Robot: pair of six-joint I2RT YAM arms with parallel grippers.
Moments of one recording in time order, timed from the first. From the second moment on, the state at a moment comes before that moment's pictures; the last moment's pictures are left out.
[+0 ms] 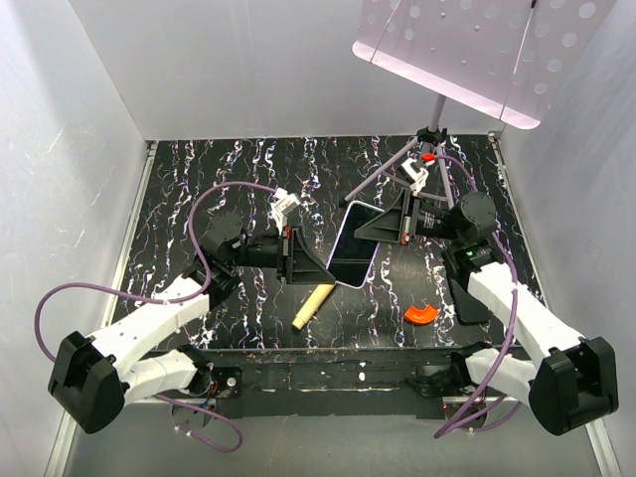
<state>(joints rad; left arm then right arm) -0.66 1.07 0.72 0.45 0.99 -0.99 0.39 1.08 0.76 0.56 -1.06 1.28</state>
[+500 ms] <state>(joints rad) -0.67 1.20 0.76 0.95 1.19 -1.00 0.40 1.19 0.71 1.18 -1.11 1.76</state>
